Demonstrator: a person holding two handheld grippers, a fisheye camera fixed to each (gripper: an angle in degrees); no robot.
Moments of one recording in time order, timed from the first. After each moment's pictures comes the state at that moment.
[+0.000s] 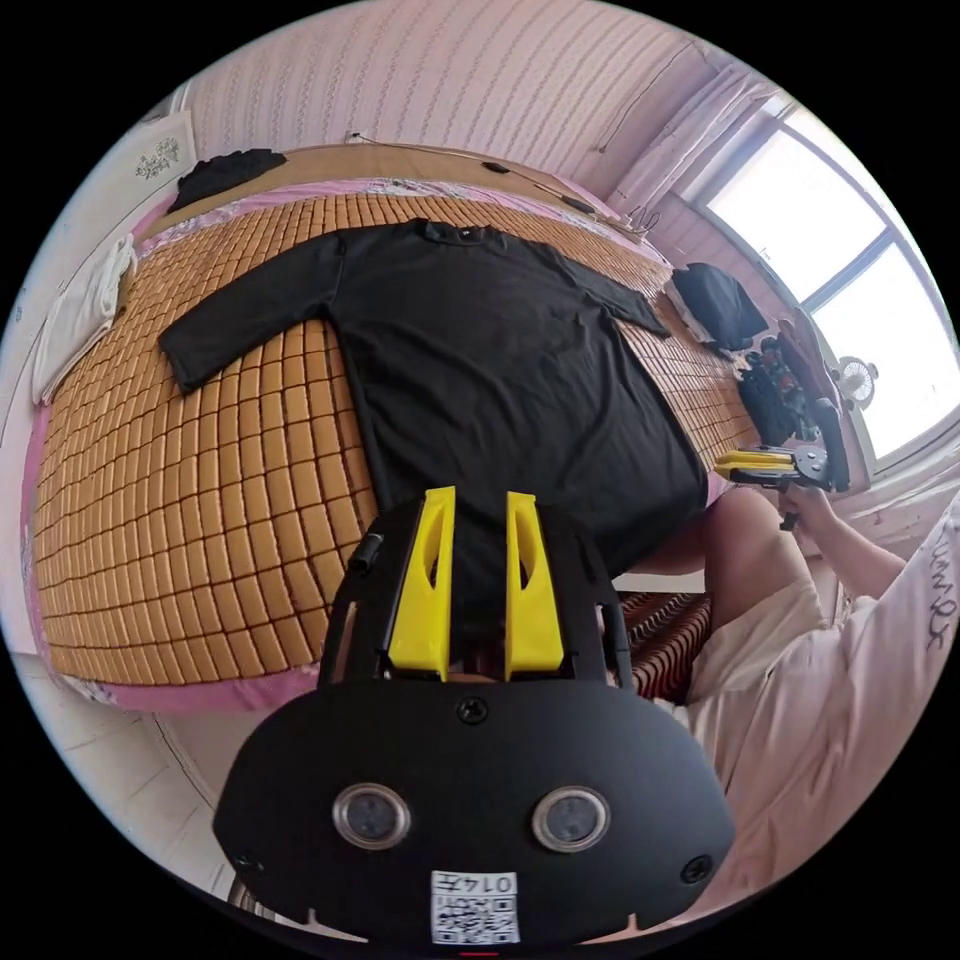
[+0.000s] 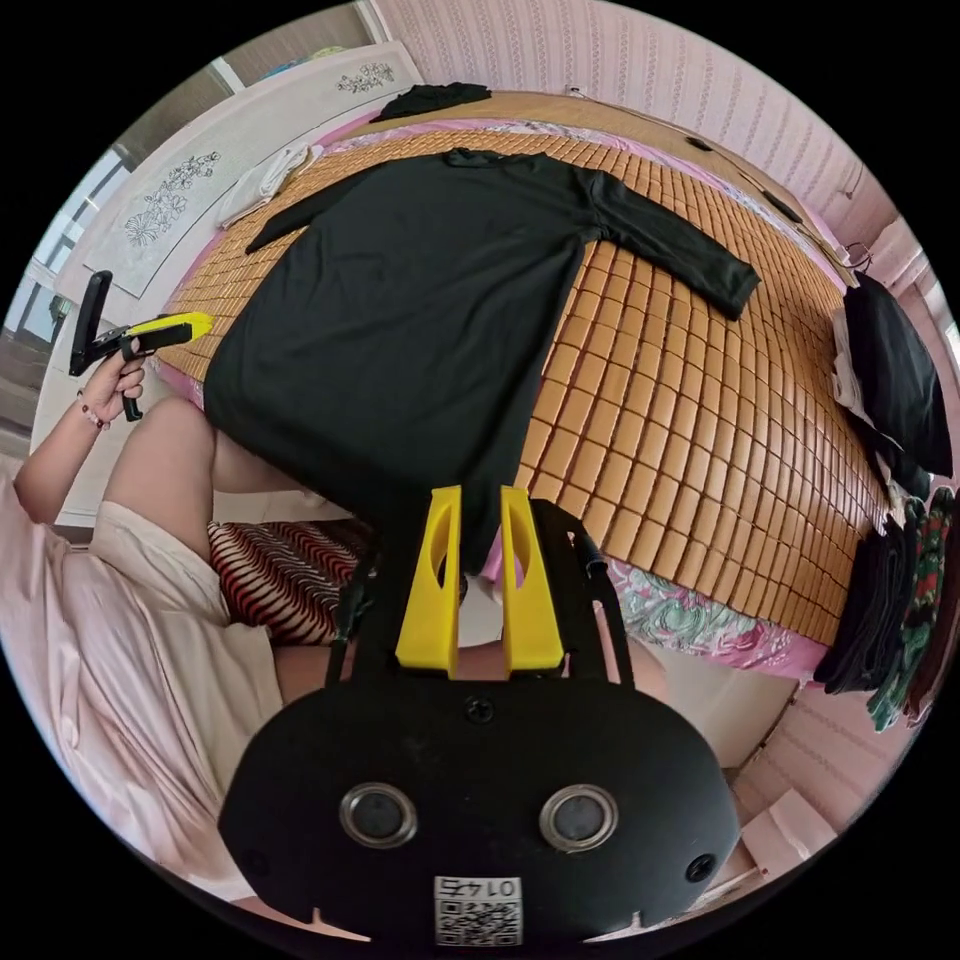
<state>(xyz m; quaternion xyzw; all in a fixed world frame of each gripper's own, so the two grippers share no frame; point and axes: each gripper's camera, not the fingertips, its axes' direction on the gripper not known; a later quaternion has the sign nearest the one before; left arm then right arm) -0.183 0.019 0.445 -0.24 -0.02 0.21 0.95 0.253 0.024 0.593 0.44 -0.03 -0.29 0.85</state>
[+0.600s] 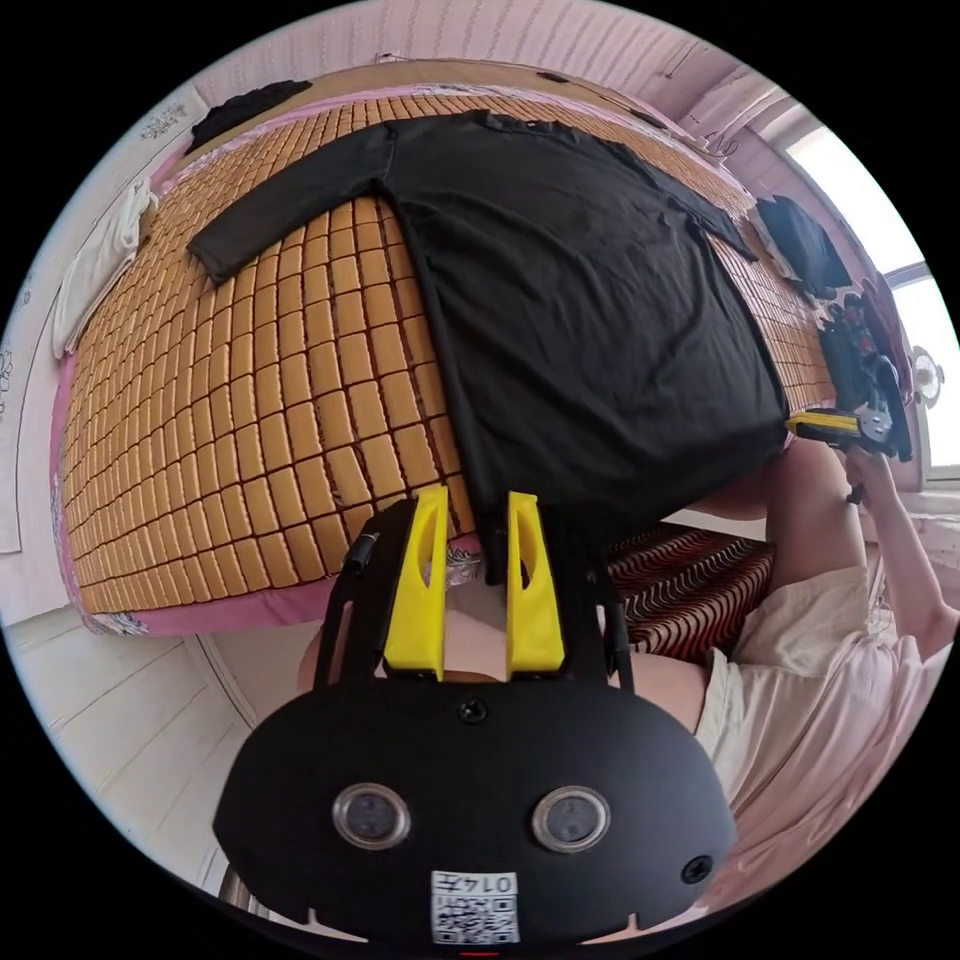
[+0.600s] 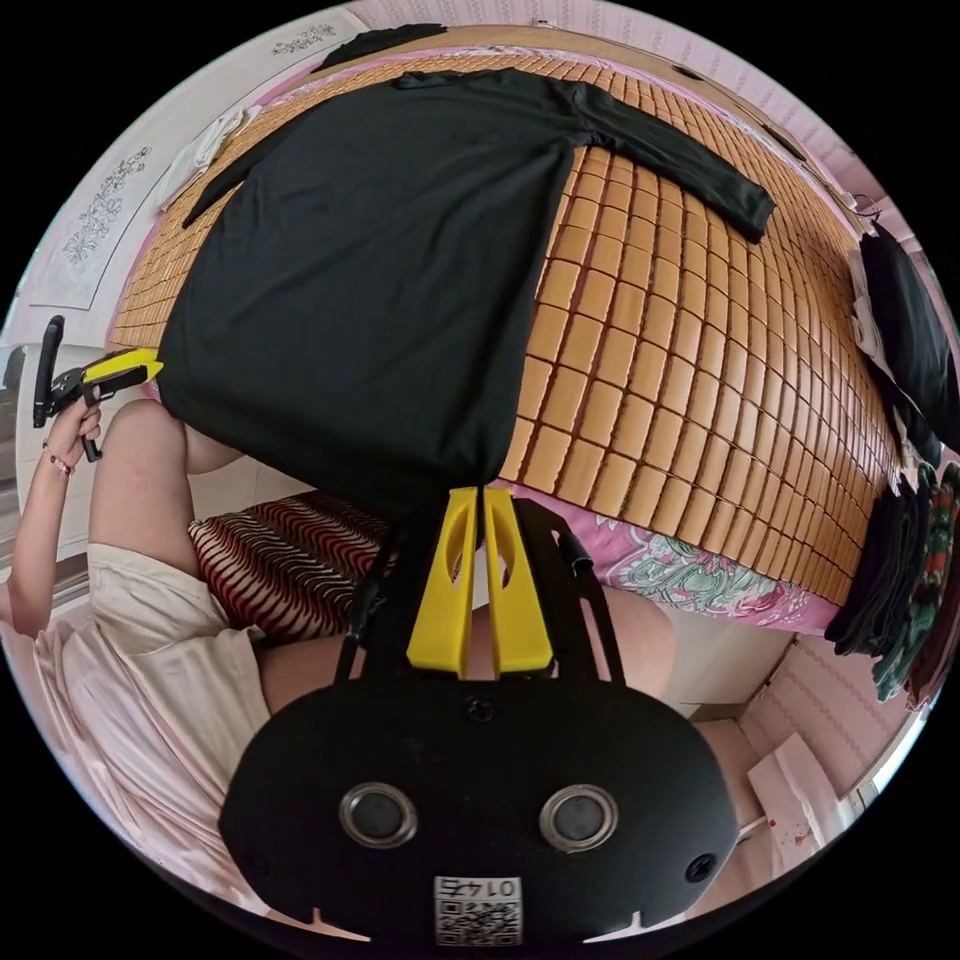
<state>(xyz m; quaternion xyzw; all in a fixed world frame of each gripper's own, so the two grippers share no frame) -0.226 0.031 0.418 -0.36 -0.12 0.21 0.90 0.195 0.034 0.549 0.36 -0.02 -0.25 0.90</state>
